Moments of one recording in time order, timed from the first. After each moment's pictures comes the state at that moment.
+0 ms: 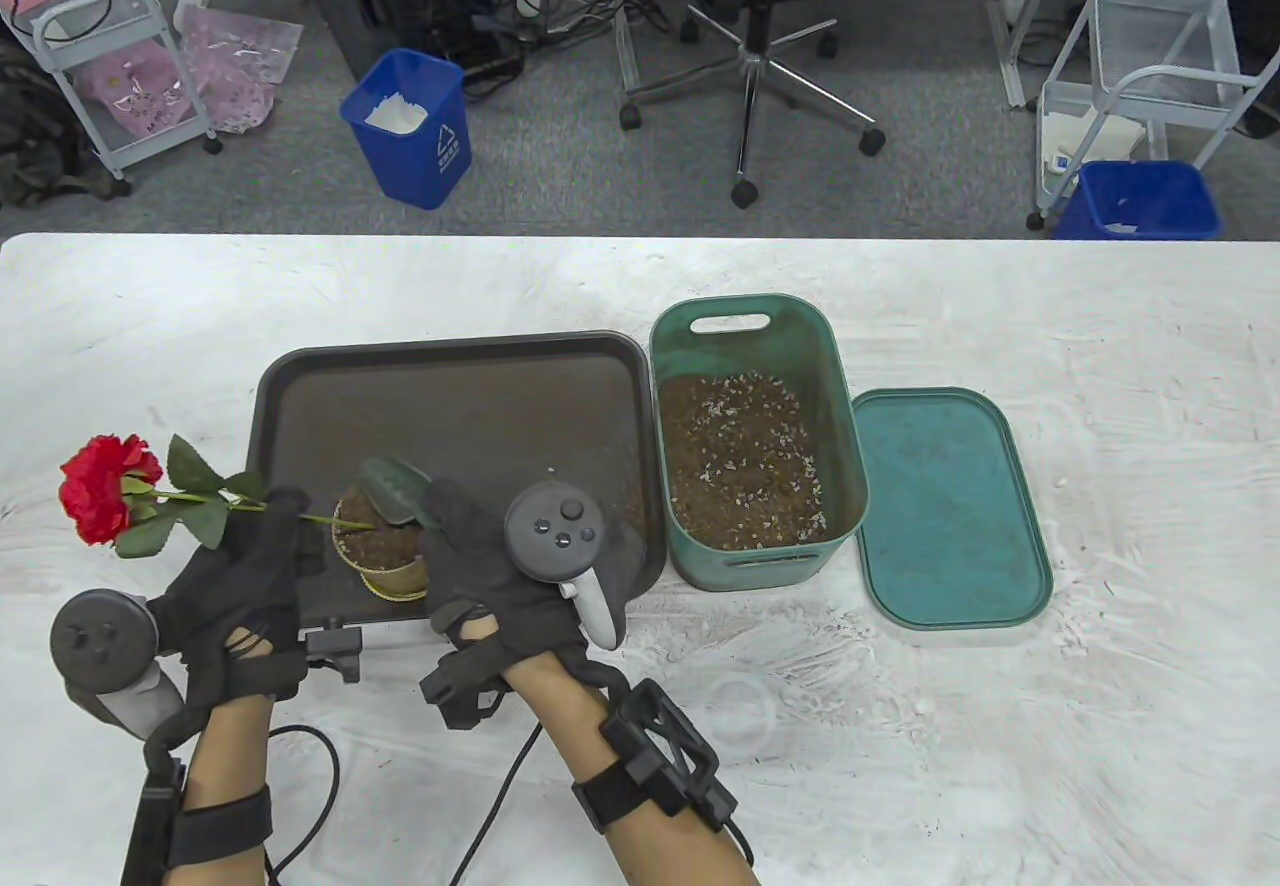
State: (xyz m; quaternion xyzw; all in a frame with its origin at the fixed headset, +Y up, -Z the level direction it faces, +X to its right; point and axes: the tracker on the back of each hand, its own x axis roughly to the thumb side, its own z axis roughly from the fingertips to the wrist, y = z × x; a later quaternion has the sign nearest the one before) left_hand -0.363 -0.676 -0.201 0.23 0.08 0.57 0.78; right_hand -0.099 -0.661 -0.244 0.08 0.08 0.86 0.50
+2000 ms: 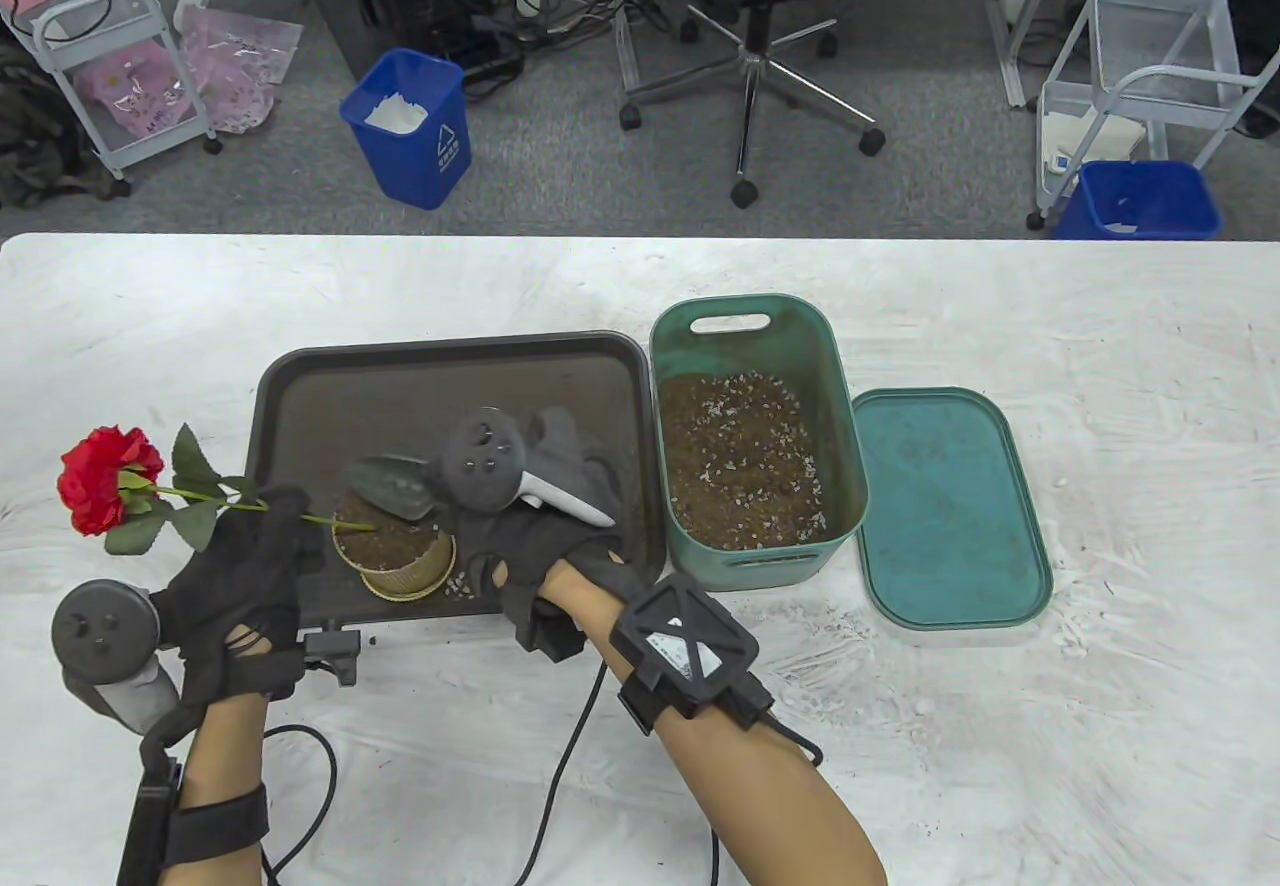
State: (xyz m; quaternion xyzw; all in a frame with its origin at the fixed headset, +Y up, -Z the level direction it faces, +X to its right) left_hand -0.363 -0.675 -0.204 0.21 0.07 0.56 0.80; right_hand -0.092 -0.626 -0.281 0.20 0.13 0.92 0.31
